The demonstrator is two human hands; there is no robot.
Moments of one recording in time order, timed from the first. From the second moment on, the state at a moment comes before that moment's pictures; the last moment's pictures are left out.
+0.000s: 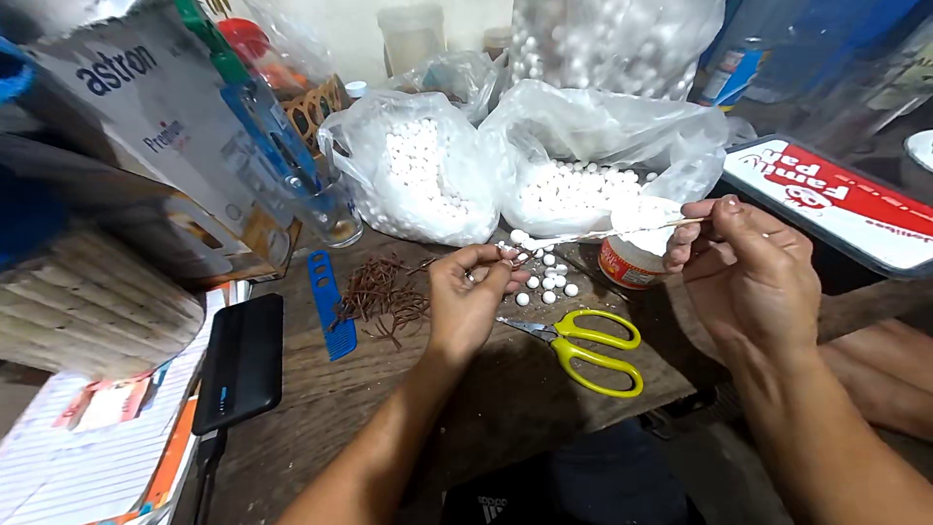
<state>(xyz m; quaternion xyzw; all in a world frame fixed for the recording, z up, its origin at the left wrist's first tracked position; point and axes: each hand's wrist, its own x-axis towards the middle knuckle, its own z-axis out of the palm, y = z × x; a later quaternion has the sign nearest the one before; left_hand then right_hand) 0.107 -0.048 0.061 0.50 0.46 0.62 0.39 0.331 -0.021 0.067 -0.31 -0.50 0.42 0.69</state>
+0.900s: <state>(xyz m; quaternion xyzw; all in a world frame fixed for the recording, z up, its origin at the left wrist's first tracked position) 0.106 -0.047 0.057 0.51 0.47 0.63 0.35 0.355 -0.023 0.070 -0.31 -0.45 0.48 0.68</state>
